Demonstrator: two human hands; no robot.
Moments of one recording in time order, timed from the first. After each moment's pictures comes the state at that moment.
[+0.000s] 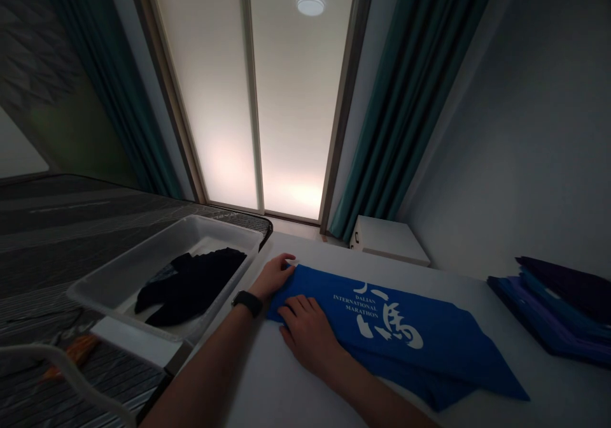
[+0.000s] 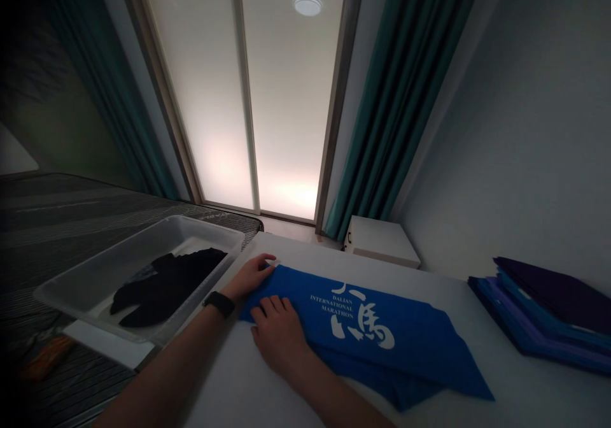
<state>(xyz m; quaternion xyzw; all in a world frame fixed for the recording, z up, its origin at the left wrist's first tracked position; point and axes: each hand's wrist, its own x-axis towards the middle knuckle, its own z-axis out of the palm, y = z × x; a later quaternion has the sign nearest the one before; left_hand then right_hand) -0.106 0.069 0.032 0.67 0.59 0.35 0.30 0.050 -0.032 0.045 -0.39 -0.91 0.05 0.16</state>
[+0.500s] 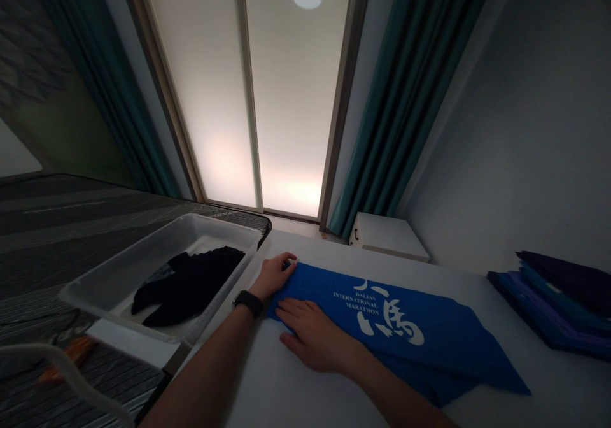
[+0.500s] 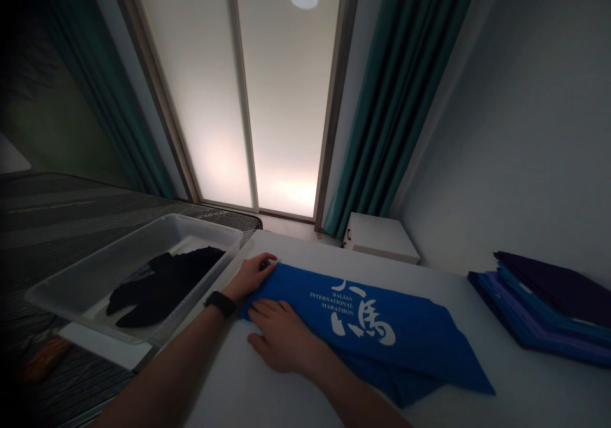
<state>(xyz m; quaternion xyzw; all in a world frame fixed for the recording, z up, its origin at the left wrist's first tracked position) -0.106 0.073 0.023 0.71 0.60 0.31 0.20 0.072 -0.026 0.058 -0.31 -0.92 0.21 0.10</state>
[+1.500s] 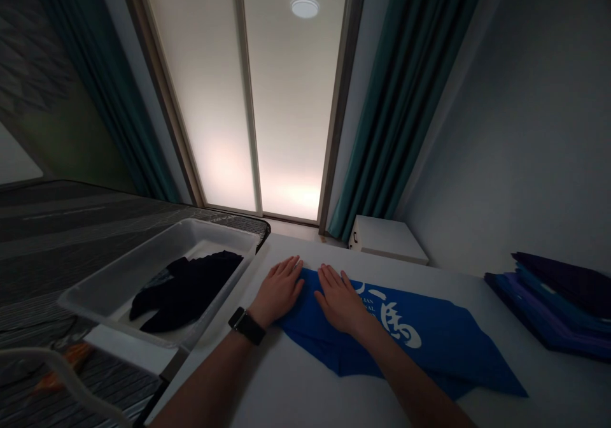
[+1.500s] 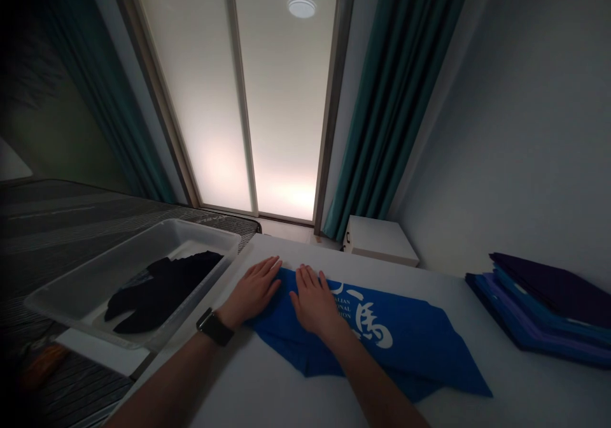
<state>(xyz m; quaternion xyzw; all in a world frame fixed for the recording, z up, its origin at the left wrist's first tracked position) -0.086 0.033 0.034 0.82 0.52 0.21 -0.01 0.111 0.025 0.048 -0.51 -0.85 0.10 0.07</state>
